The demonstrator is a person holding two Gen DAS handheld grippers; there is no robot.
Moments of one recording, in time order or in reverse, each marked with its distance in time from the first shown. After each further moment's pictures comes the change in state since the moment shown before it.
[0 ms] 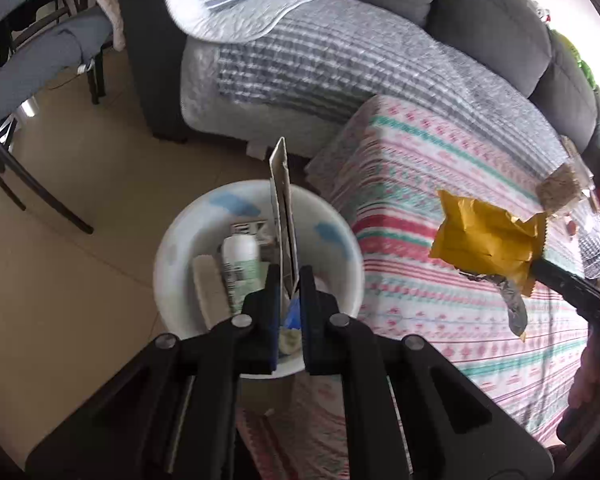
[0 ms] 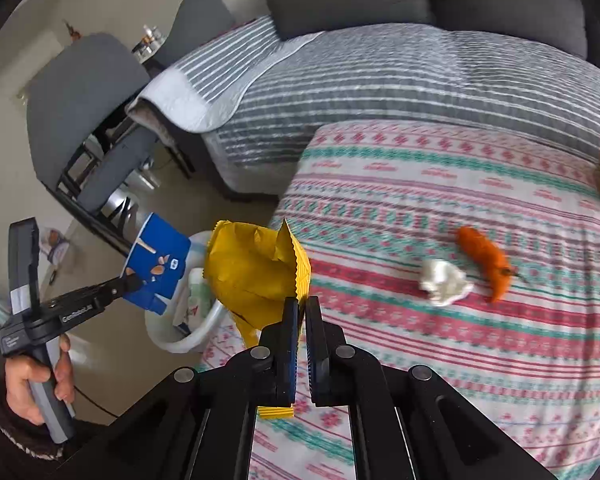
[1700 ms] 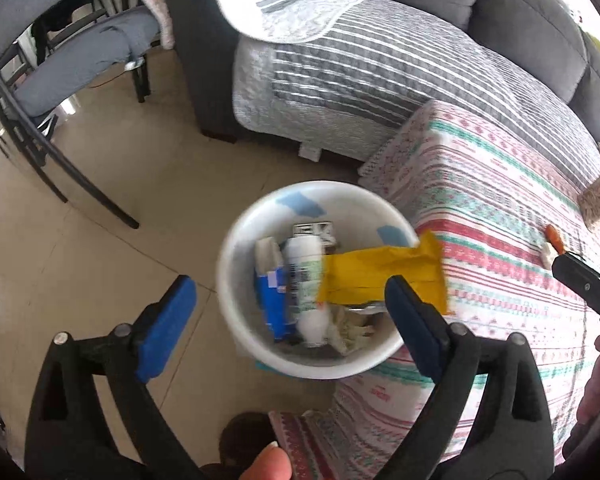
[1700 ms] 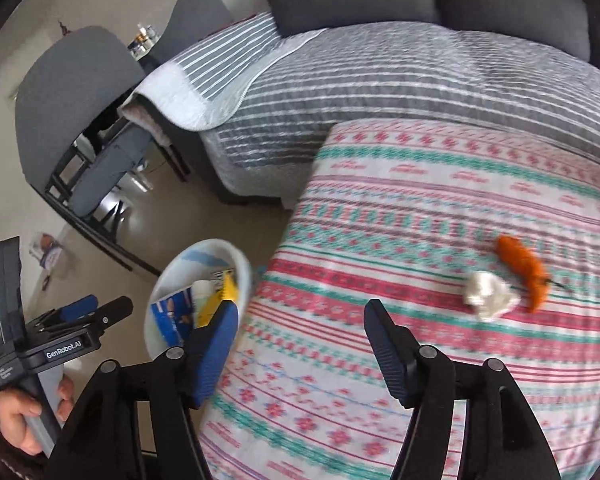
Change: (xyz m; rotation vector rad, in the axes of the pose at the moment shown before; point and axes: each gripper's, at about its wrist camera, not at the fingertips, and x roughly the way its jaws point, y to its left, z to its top) left arm -0.009 0.013 -0.003 -0.026 -0.019 0.138; right arm 0.023 0.020 0.010 0.024 -0.017 -0.042
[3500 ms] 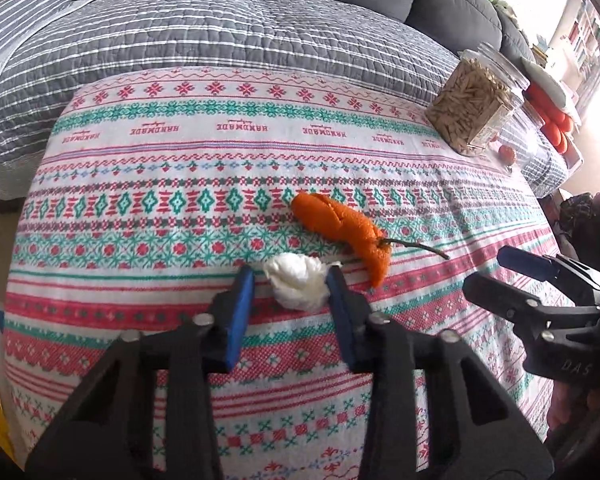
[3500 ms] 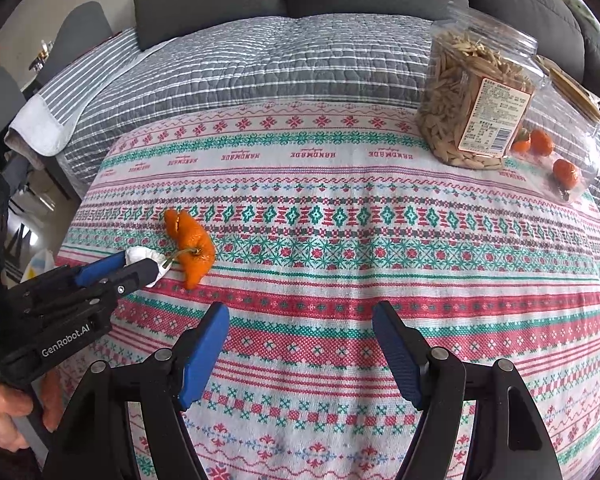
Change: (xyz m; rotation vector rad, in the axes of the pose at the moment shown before) left arm 0.069 -0.291 -0.005 0.342 0.005 -0.446; right arm -0.048 -0.201 -0.031 0.106 0.009 -0.346
